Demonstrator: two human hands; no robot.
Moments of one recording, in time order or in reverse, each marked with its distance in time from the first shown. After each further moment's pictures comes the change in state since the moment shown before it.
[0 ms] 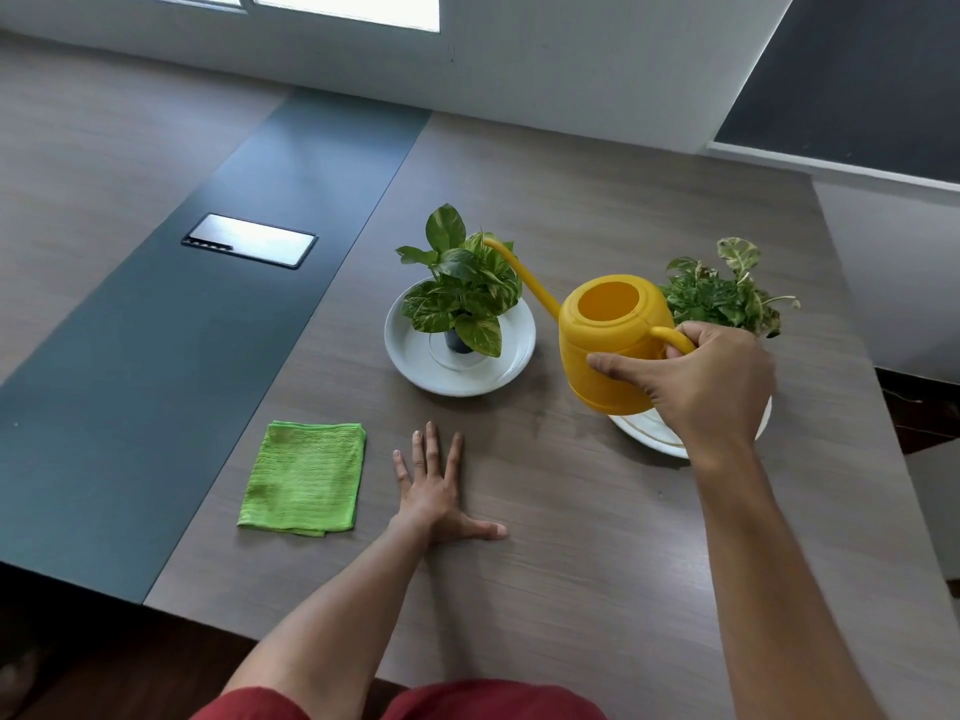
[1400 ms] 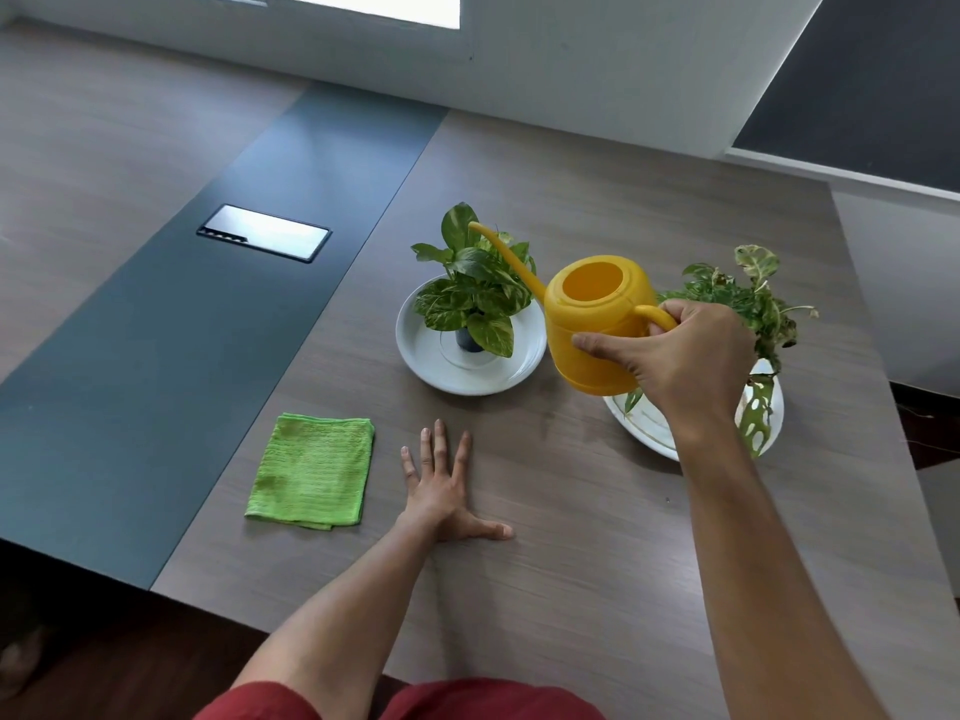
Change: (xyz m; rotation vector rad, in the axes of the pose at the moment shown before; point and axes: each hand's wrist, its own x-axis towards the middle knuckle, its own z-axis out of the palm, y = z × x) left_hand -0.001 -0.001 -0.002 -0.008 -0.017 0.008; right_hand 0.014 -0.020 0.021 -0.037 -0.027 -0.038
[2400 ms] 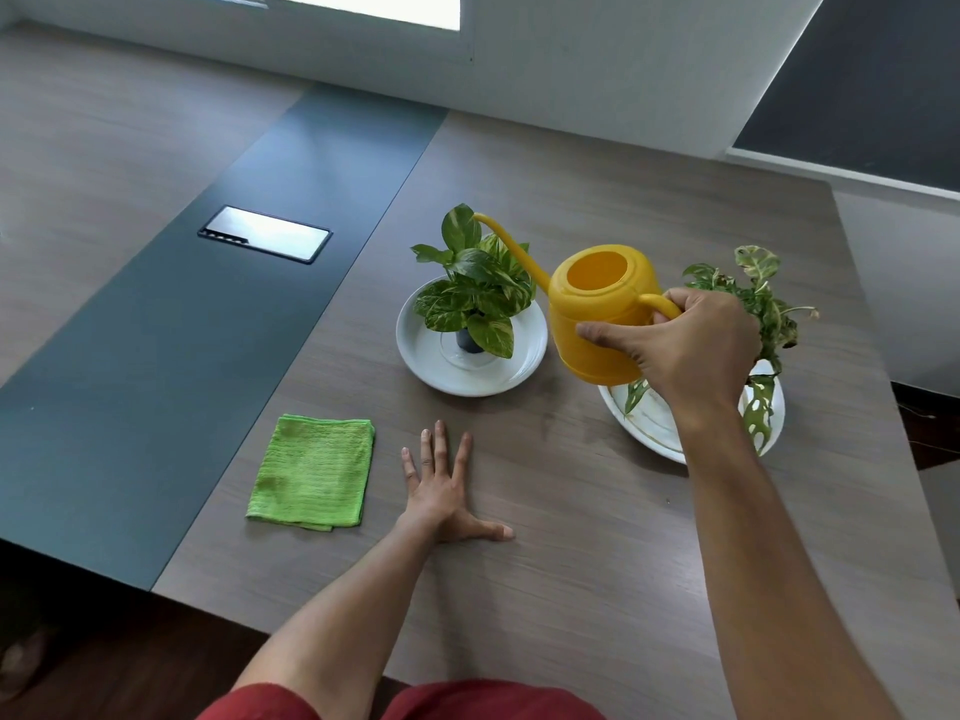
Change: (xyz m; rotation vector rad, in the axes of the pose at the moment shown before) left_hand 0.002 -0.001 0.001 -0.004 -0.010 -0.009; right_hand 0.009 -0.006 -0.003 0.010 0.011 0.021
